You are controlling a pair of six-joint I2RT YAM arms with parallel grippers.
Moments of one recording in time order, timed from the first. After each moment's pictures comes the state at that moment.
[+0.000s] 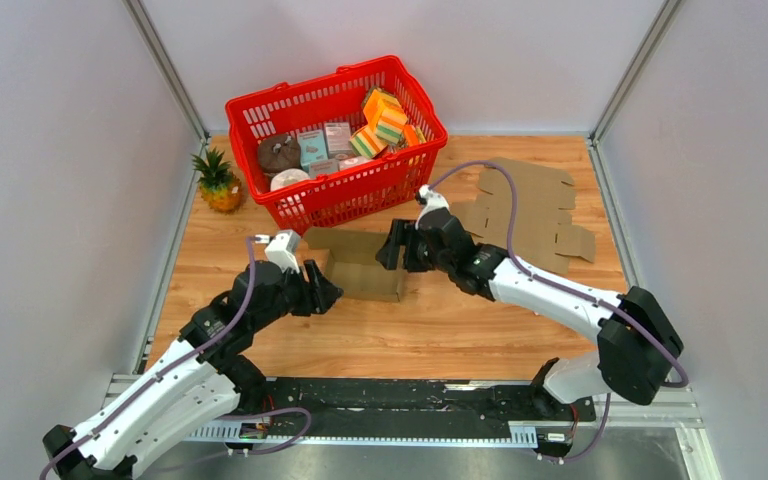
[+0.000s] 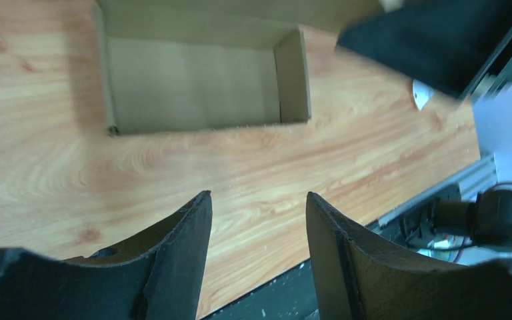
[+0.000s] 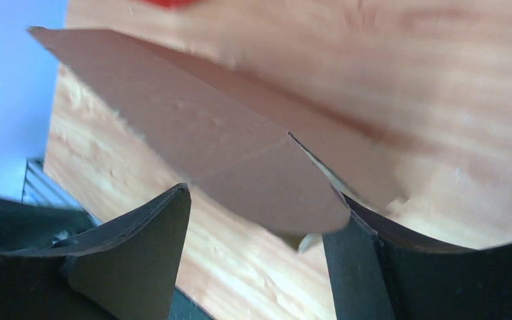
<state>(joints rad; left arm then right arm) -0.69 0.61 0.61 -0.49 -0.06 -0.69 0.83 1.38 0.88 -0.11 0.02 0.73</state>
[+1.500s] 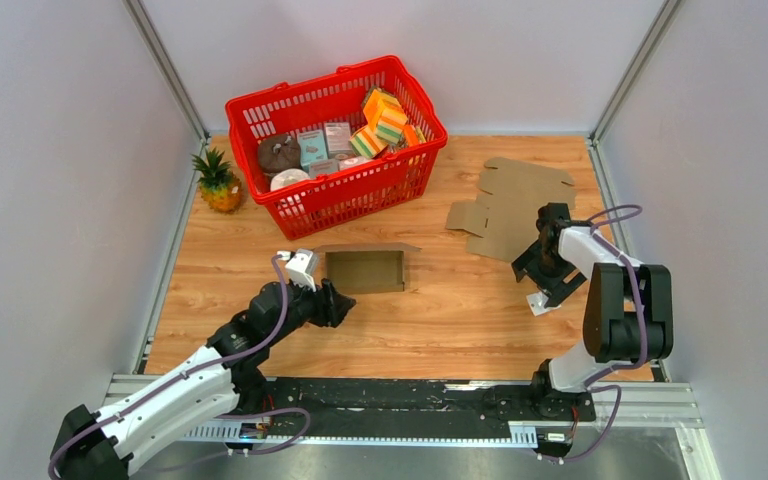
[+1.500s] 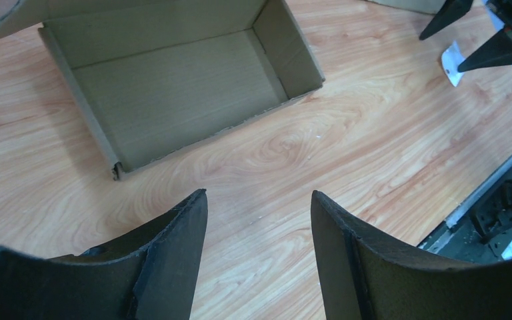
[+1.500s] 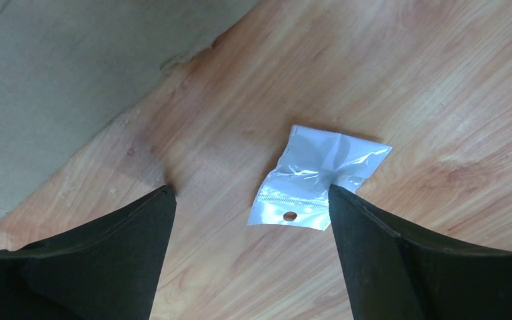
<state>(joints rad) -0.75 0.59 0.24 -0.01 -0.02 -0.51 -0.03 1.57 0.89 -0.76 0.20 0.85</state>
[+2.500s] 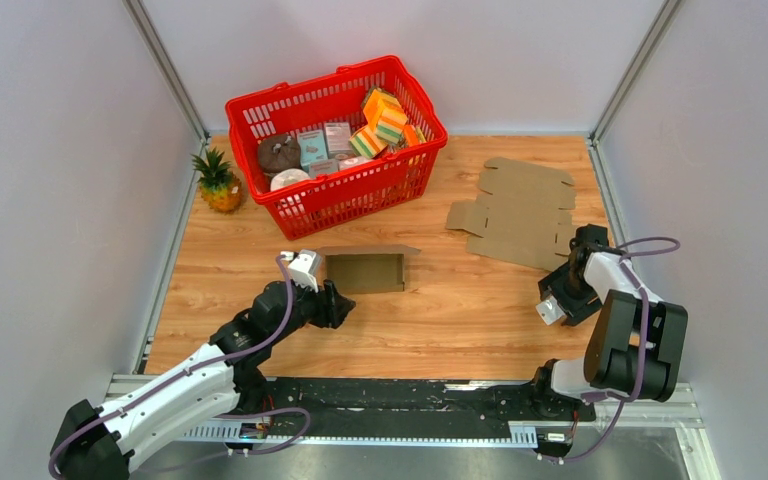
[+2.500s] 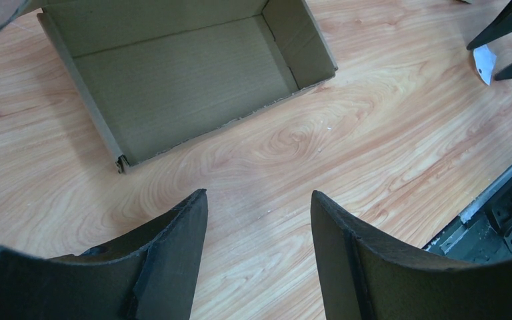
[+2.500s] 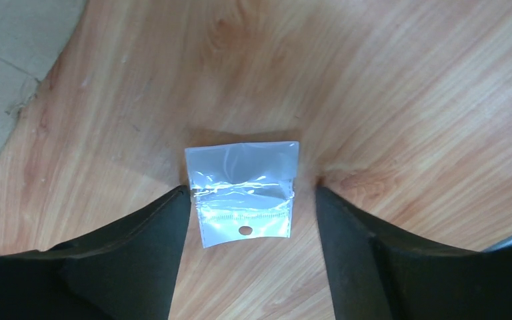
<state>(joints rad) -0.75 0.62 0.24 -0.03 -0.04 -0.49 -0.27 1.39 0.72 -0.73 0.15 0.75</state>
